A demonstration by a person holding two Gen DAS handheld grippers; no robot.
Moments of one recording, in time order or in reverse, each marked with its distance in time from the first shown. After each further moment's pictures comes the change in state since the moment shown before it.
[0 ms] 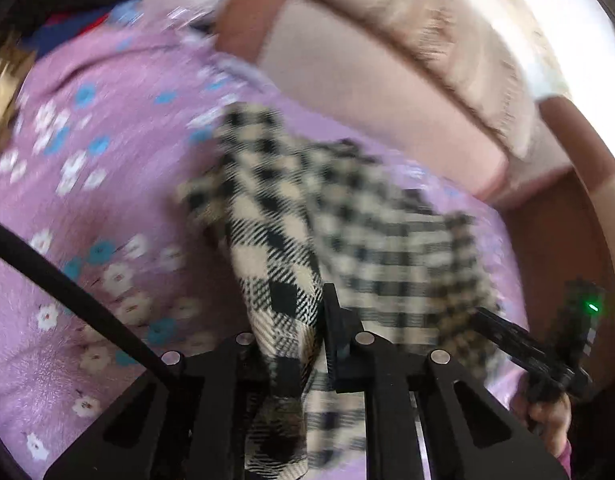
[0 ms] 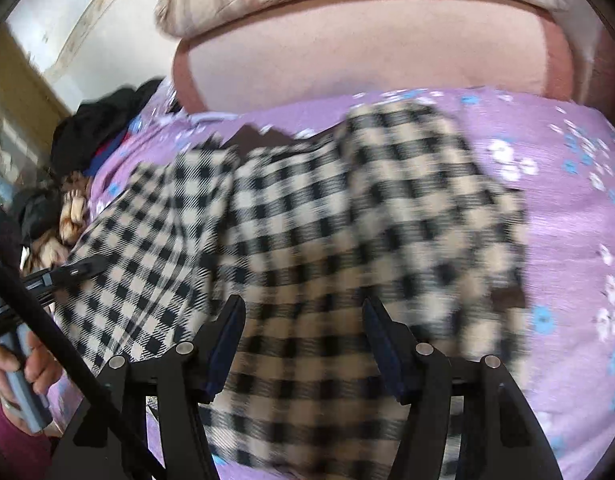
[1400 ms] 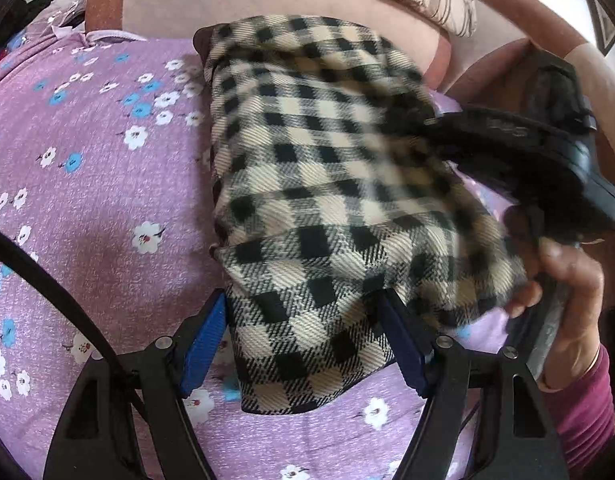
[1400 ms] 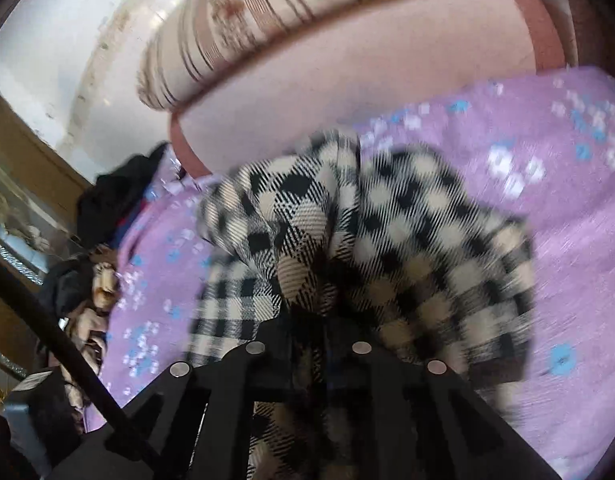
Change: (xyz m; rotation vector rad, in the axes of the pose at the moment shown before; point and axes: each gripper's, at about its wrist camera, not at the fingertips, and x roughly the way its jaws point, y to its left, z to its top) left arm 0.058 -0.110 -0.086 0.214 0.171 -0.040; right arm 0.012 -0.038 0.035 0.137 -0.141 0.166
